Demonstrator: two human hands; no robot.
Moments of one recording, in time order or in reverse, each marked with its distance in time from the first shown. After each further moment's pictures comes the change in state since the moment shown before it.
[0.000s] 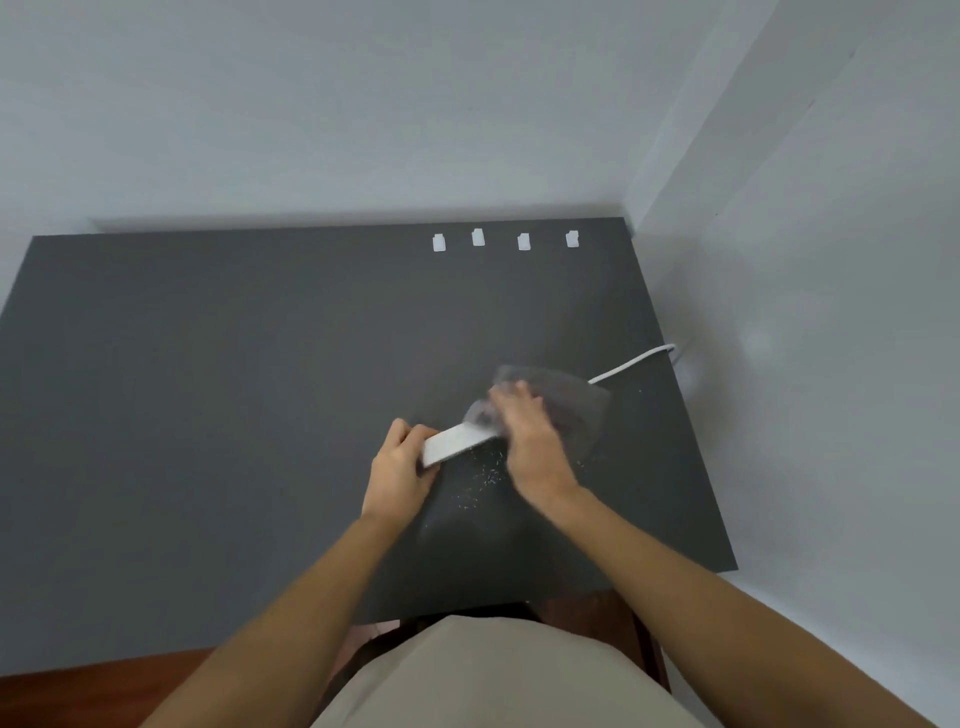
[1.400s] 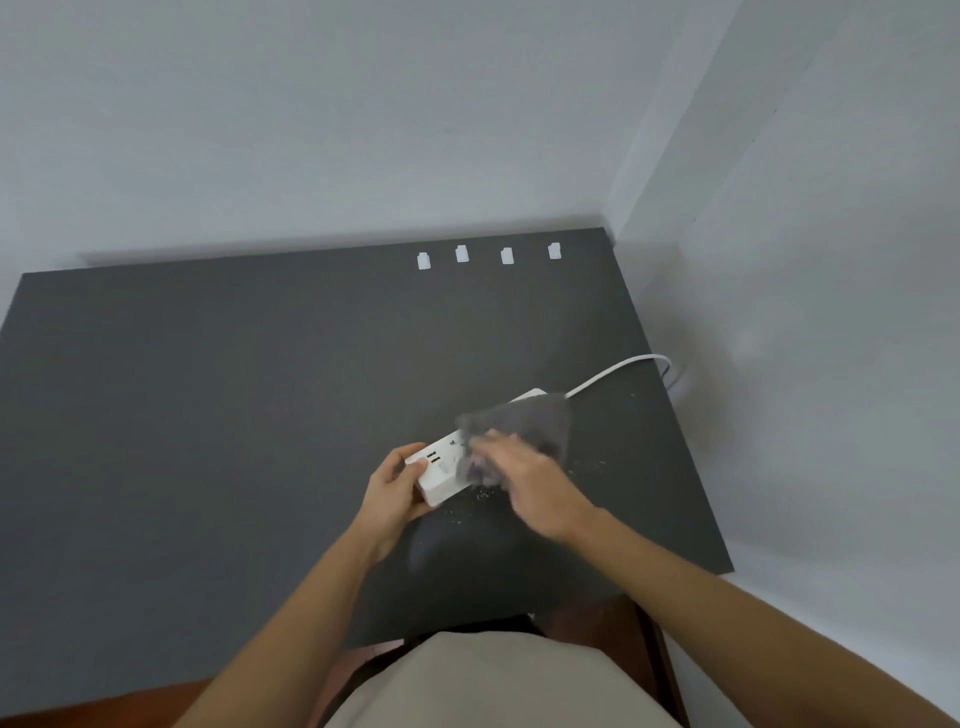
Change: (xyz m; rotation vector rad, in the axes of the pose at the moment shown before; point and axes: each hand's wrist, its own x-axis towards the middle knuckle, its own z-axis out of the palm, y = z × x) left_hand -0.001 0.014 -0.005 -0.969 -0.188 -0.664; right_hand -0.027 0.007 -0.022 -0.068 -0.234 -0.154
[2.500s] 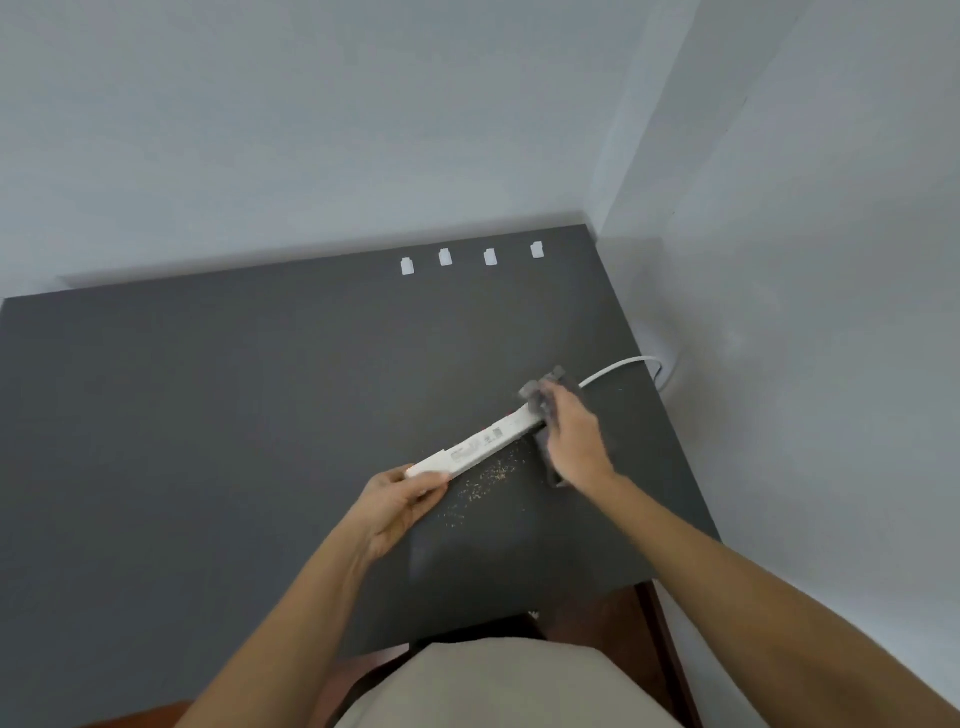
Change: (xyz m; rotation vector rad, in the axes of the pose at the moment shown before) left_hand -0.005 0.016 0.010 -0.198 -0.083 -0.216; right_hand 0.016 0.041 -0.041 0.243 0.353 0.477
